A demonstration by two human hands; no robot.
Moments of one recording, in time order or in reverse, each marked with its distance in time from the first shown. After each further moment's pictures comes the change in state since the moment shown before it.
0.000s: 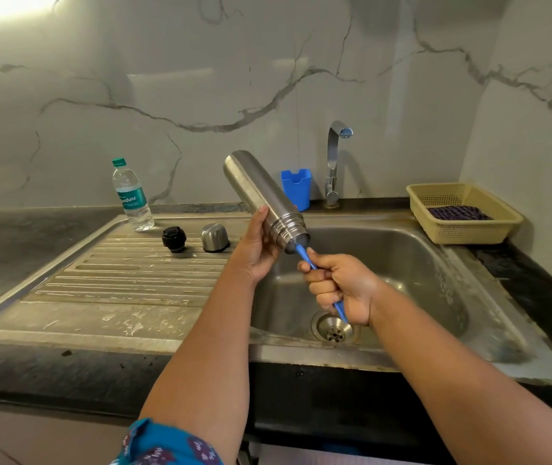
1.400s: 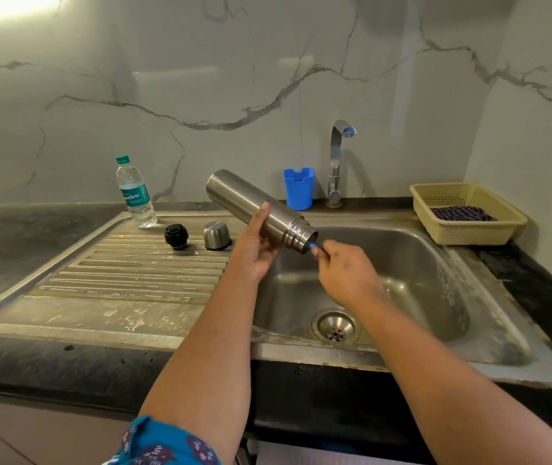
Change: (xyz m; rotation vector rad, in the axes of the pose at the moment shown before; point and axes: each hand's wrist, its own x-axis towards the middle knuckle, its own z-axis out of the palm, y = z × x) left_hand 0.003 -0.006 -0.004 -0.168 0.291 -0.012; right_hand 0.024 0.009 -0.019 -1.177 0.502 -0.486
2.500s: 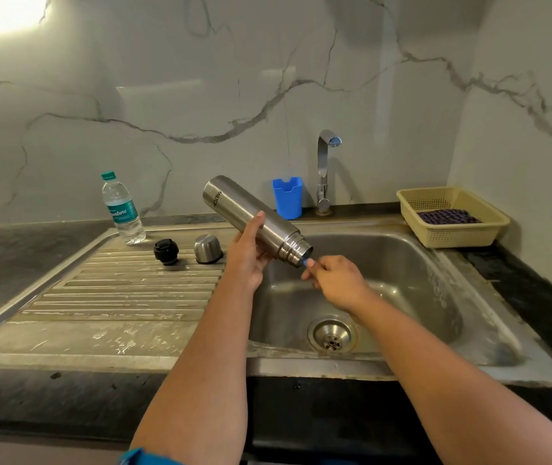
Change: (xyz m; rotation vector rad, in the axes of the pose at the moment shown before) left_hand 0.000 0.001 0.011 0.247 0.079 0.051; right_hand 0.004 0.003 -0.004 0.285 -0.135 0.134
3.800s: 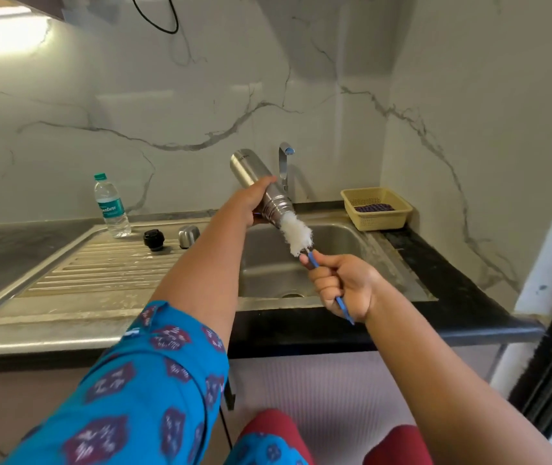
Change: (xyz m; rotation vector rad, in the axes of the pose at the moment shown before) left_hand -0.077 0.063 0.087 0.464 -0.126 -0.131; right_hand -0.174 -0.029 -0.064 1.221 -0.262 0.510
